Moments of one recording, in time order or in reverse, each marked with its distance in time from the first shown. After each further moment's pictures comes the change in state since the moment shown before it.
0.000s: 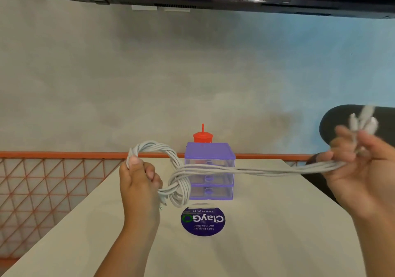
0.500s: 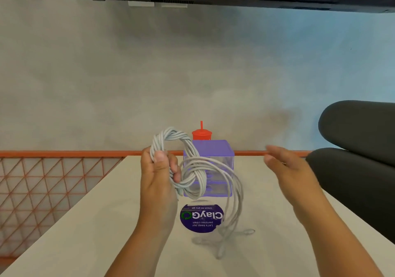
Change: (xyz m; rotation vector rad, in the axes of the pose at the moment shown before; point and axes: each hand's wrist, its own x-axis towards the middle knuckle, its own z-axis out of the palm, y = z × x) left_hand -0.023 0.004 0.014 -0.010 -0.335 0.095; right_hand -0.005 0.066 0.014 -1.231 0.135 -0.032
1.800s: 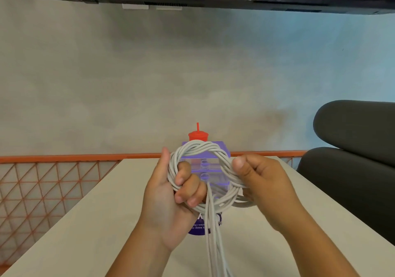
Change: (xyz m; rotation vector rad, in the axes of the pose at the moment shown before) left_hand -0.008 0.015 0.010 -0.564 -0.224 -0.631; right_hand -0.027 -0.022 0.022 0.296 -0.297 -0.233
